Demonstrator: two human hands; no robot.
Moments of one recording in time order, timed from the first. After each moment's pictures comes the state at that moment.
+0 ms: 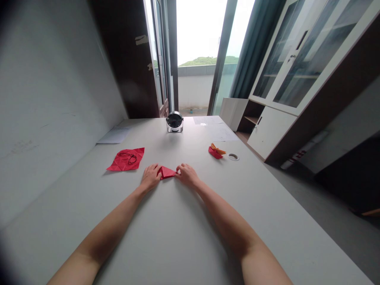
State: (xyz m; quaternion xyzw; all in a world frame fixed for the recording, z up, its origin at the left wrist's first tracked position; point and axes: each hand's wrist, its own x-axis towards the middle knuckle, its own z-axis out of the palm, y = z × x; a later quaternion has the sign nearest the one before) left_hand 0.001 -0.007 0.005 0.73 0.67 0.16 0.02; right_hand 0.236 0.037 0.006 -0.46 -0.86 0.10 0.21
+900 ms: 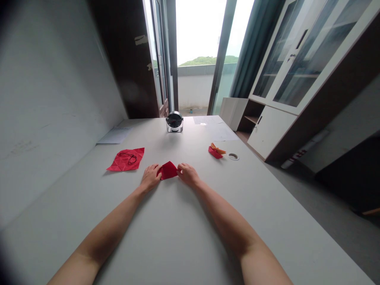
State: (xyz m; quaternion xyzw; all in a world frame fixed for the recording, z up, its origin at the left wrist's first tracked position) left_hand 0.001 -0.007 0.010 0.74 0.65 0.18 0.03; right_hand 0.241 0.042 -0.001 -0.43 -0.85 0.11 0.28
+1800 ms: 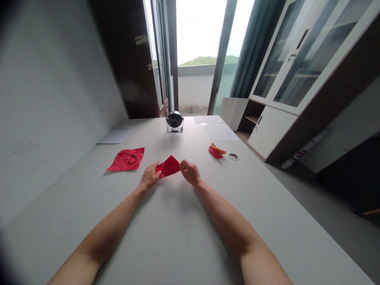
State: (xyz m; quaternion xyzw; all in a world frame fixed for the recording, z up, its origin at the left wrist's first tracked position) left_hand -0.007 0.002 -0.007 0.71 0.64 0.29 0.06; right_hand 0.245 0.041 0.001 -0.44 -0.79 0.12 0.42
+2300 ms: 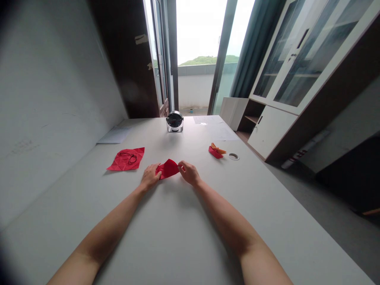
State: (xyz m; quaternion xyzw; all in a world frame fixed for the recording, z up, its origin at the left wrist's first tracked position) left_hand -0.005 -0.001 0.002 0.72 0.64 0.25 0.06; right_hand 0.242 0.041 0.001 -0.41 -0.81 0.15 0.40
